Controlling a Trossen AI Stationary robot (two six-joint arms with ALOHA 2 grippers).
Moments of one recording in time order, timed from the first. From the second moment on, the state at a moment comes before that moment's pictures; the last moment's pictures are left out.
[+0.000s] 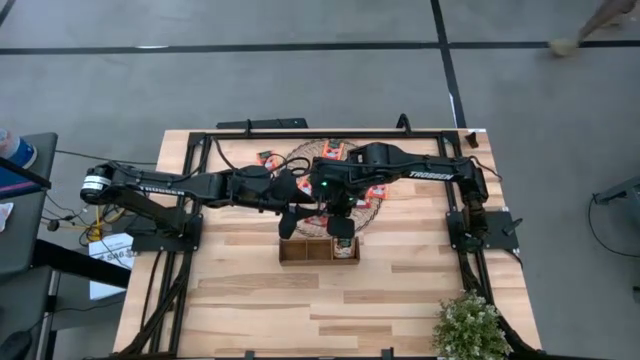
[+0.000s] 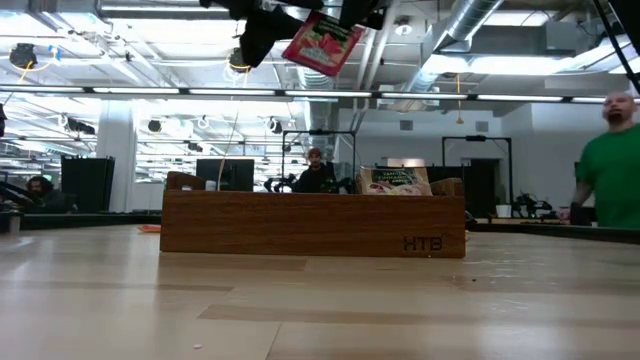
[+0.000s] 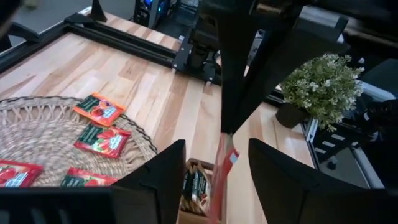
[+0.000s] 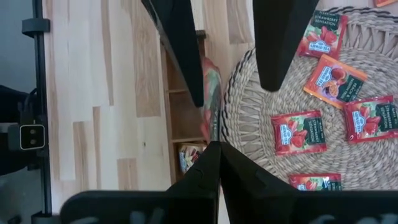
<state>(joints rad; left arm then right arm) 0.01 1.31 0.98 0.01 0.01 -0.35 0.03 1.98 2.21 -1.39 -0.12 0.07</state>
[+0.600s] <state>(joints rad) 0.01 1.31 0.98 -0.01 0.03 -0.33 0.03 1.98 2.21 -1.38 -0.11 0.07</state>
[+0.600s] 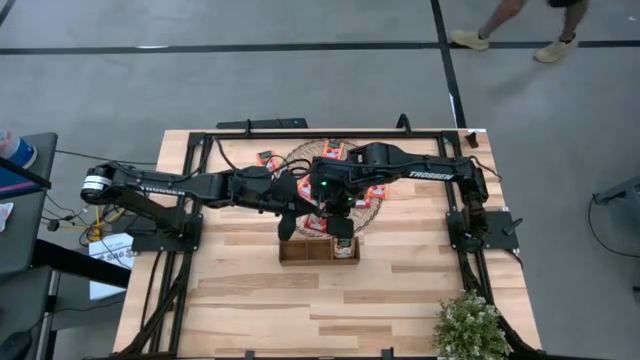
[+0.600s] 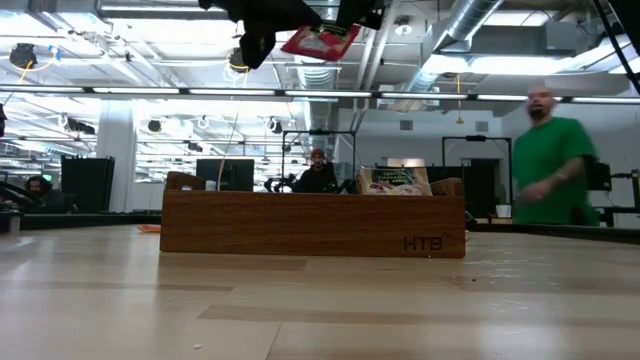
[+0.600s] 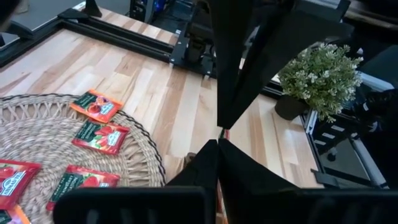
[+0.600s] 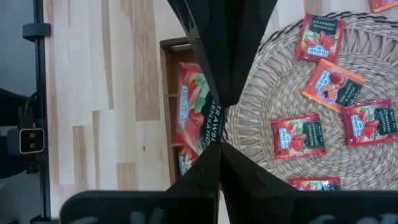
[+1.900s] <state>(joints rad) -0.02 1.32 0.98 -0.03 -0.09 -0.28 0.02 1.86 2.17 -1.56 0.06 -0.02</state>
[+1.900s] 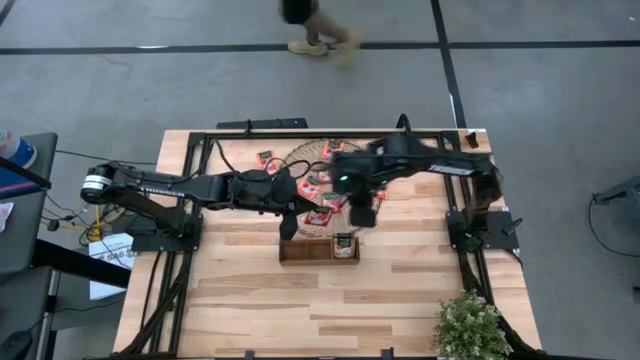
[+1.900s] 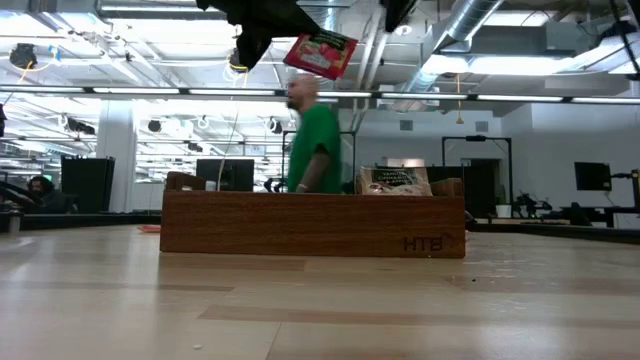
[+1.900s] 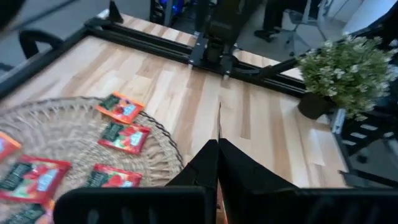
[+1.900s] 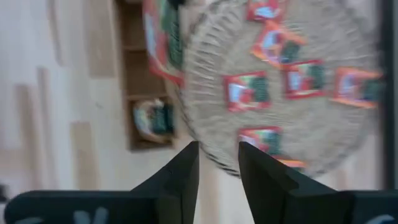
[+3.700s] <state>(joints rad) -0.30 1.56 0.50 0.94 -0.51 -0.51 0.14 0.38 0.51 -0.20 -0.03 0.18</state>
